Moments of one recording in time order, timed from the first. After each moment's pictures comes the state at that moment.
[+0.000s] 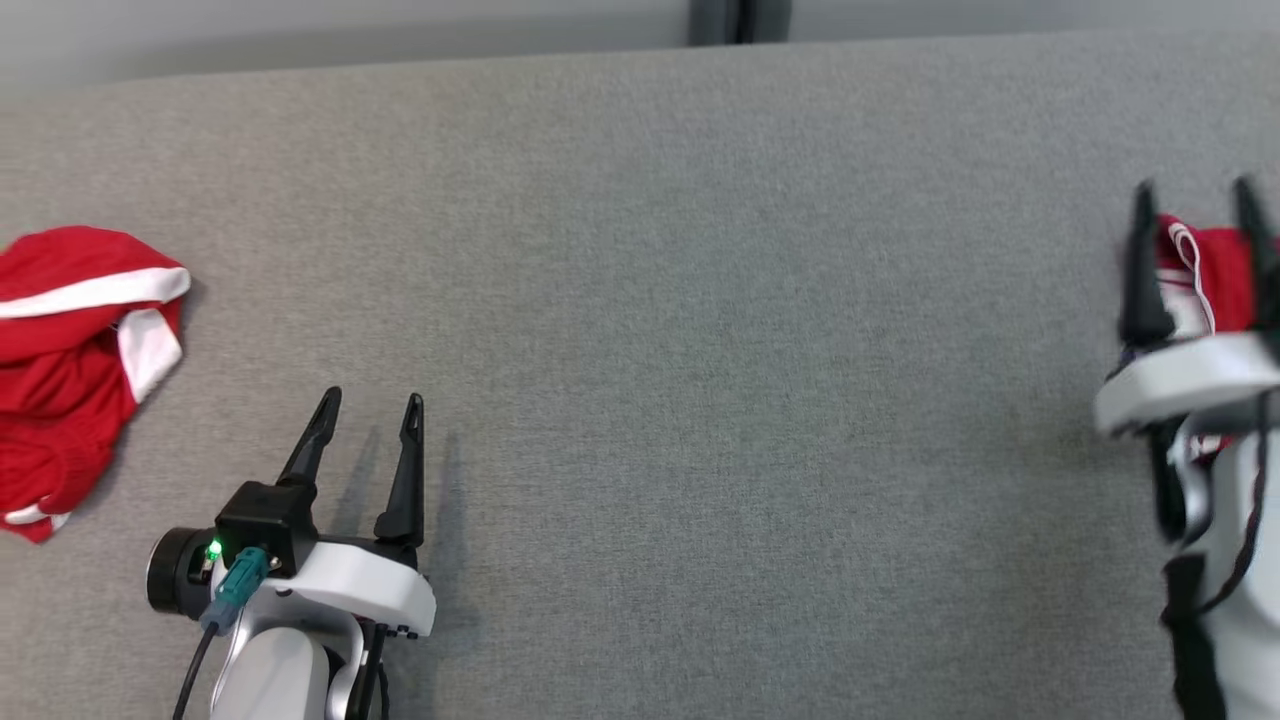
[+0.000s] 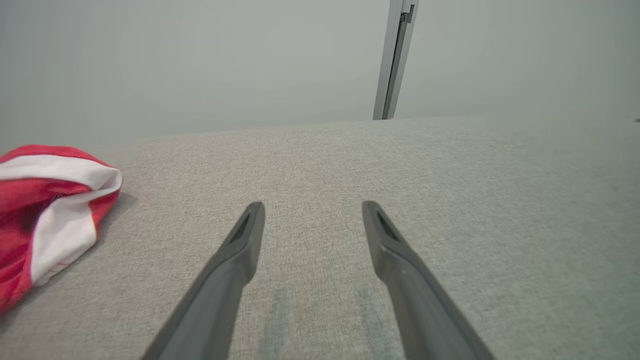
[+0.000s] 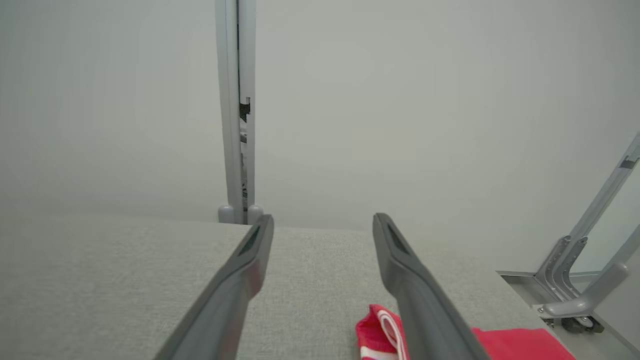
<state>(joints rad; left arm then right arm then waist) -0.23 0.05 -0.06 0.36 -0.10 -0.05 -0.26 -0.58 -0.08 -0.23 0.50 -0.11 0.13 -0.26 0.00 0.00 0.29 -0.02</state>
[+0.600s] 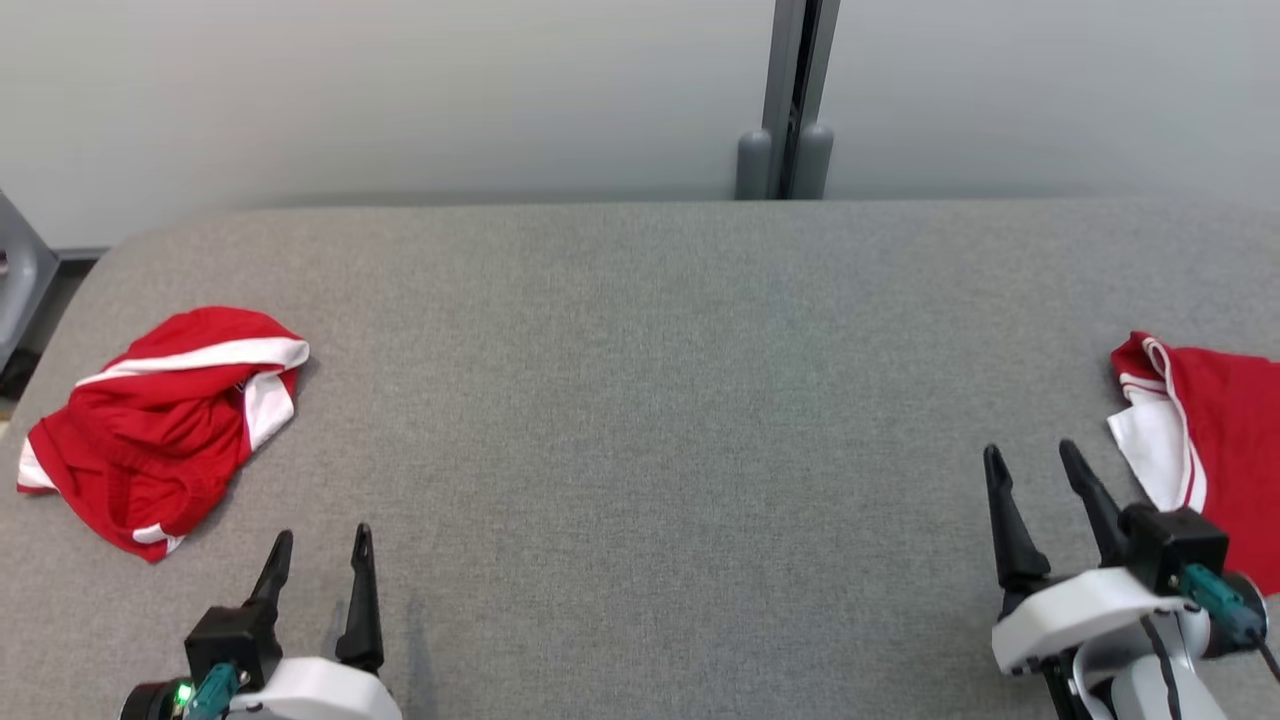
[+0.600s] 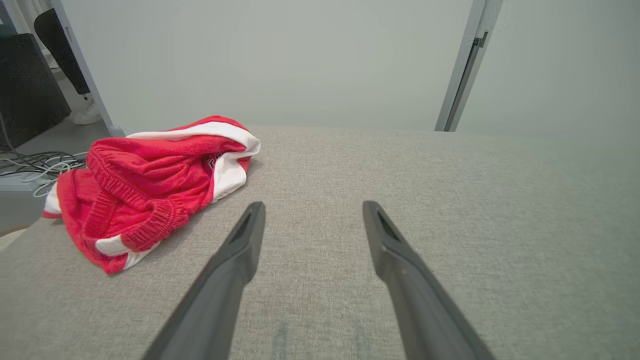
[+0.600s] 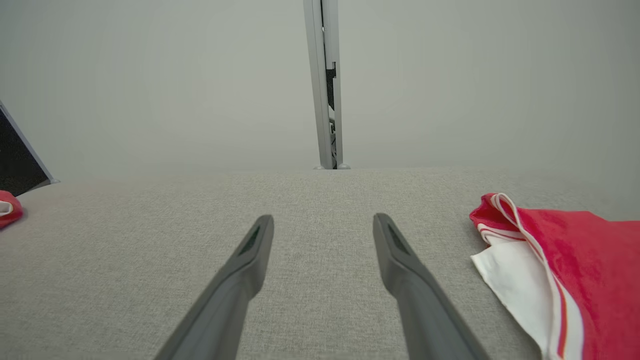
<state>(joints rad) -0.06 0.05 0.00 0.39 -0.15 0.02 -0.26 -0.21 -0.05 0.00 0.44 0.14 0.13 -0.26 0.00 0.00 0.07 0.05</state>
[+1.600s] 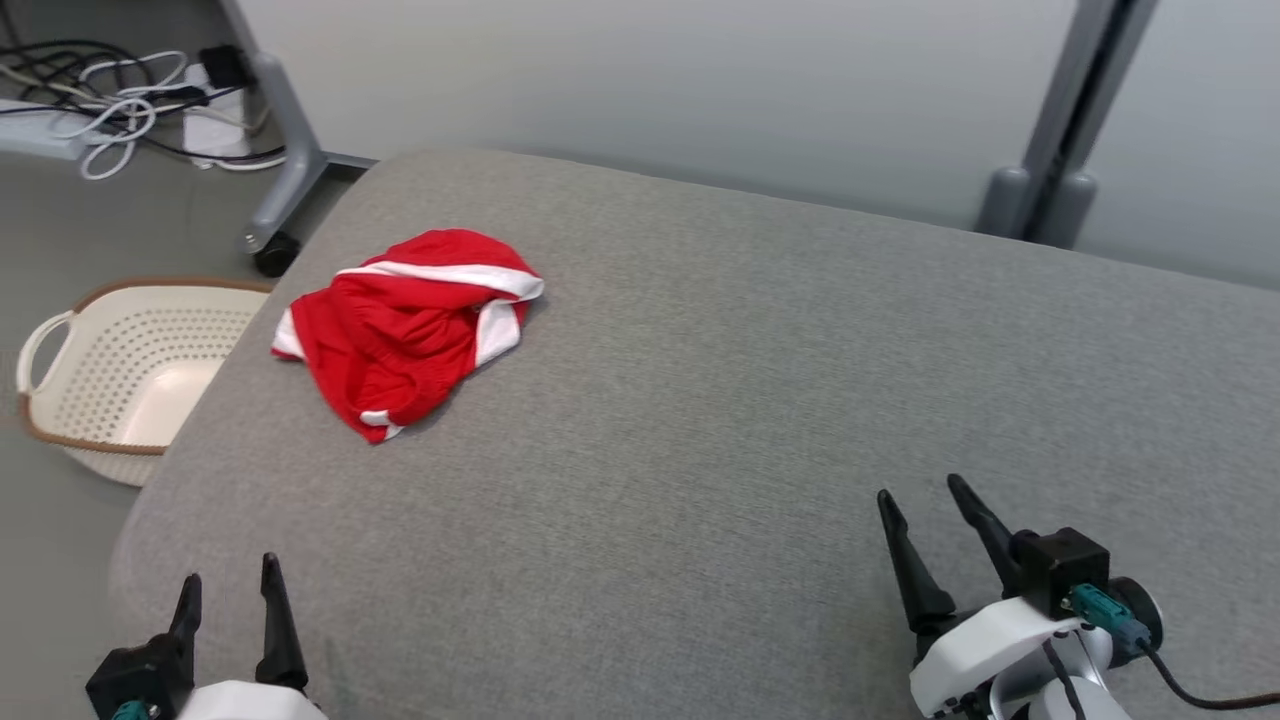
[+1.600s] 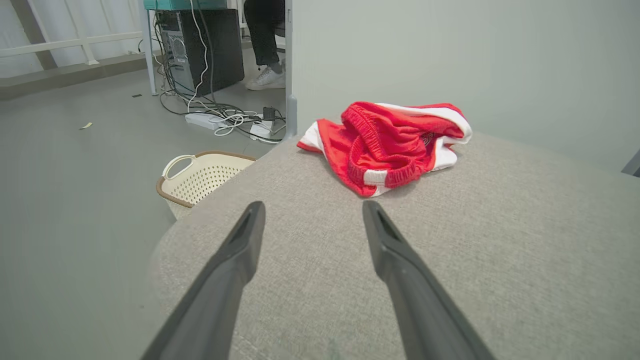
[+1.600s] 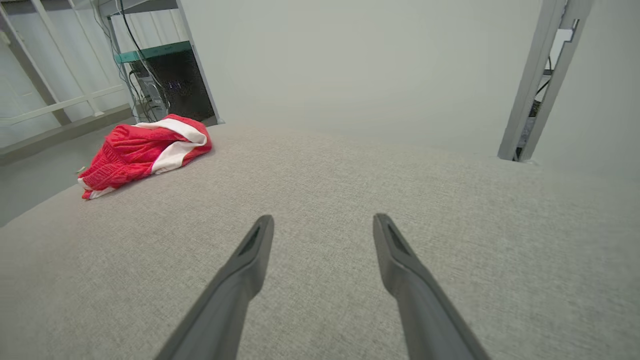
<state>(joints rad) -0.02 0.05 0.13 0.40 -0.21 0.04 -0.26 -0.19 -0.05 0.20 0.48 0.18 0.13 -0.26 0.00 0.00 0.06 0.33</state>
